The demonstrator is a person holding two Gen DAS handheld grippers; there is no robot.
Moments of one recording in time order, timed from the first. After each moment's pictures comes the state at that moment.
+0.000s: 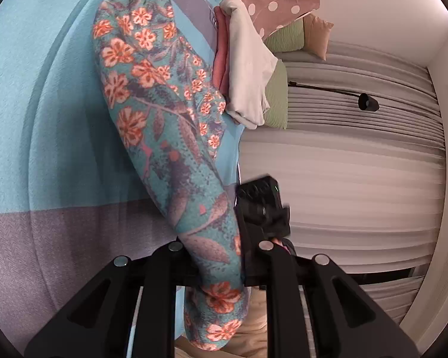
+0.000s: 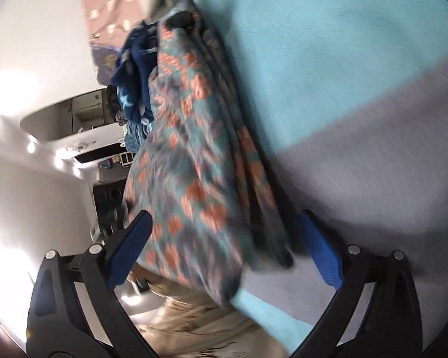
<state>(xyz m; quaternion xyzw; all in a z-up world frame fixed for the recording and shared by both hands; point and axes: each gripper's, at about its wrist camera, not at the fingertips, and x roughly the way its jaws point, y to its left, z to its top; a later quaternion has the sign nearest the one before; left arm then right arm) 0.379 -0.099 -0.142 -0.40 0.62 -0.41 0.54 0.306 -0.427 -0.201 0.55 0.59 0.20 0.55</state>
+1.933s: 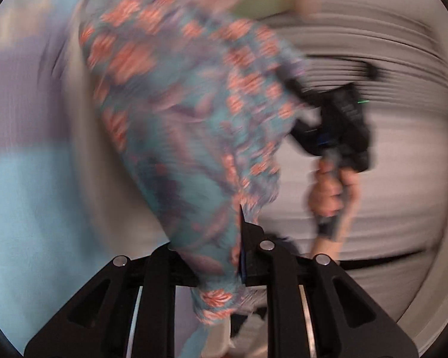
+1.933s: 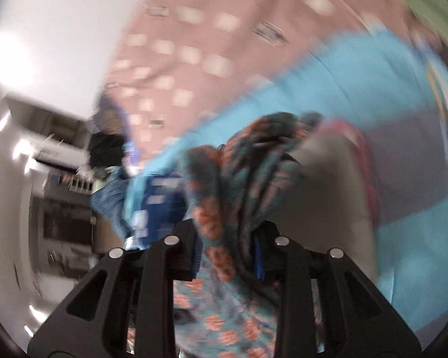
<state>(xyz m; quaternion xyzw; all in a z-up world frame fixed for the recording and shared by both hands) 0.540 -0.311 -0.177 -0.30 0.67 -0.46 0.50 0.534 -0.618 -0.072 0.40 0.52 0.06 0.76</state>
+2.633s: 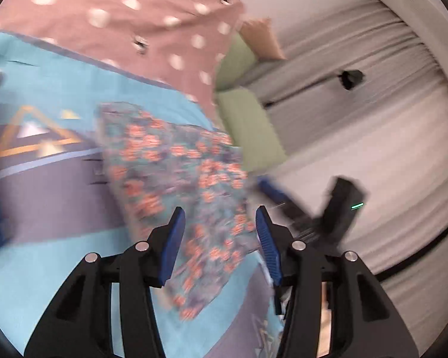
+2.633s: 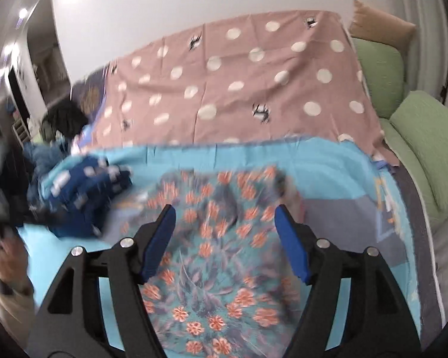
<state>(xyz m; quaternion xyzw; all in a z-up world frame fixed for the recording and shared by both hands) 0.549 -0.249 -0.075 -0.26 0.47 -0.50 0.68 0.441 -0.534 -0.056 0.08 0.33 0.04 0.94</state>
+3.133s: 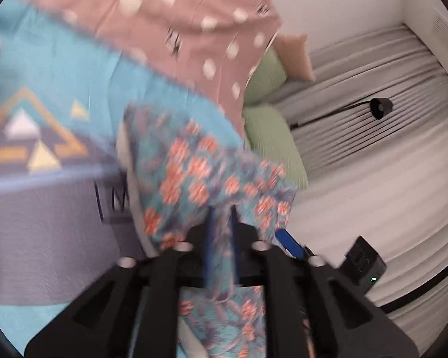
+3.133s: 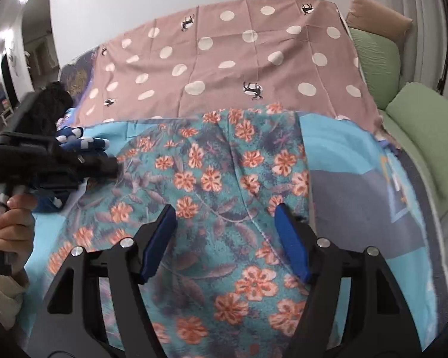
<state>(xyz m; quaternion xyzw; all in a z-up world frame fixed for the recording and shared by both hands) 0.605 -0.282 -0.120 -0.29 0.46 -0.43 0.72 0.432 -0.527 -0.085 0.04 0.31 0.00 0.95</state>
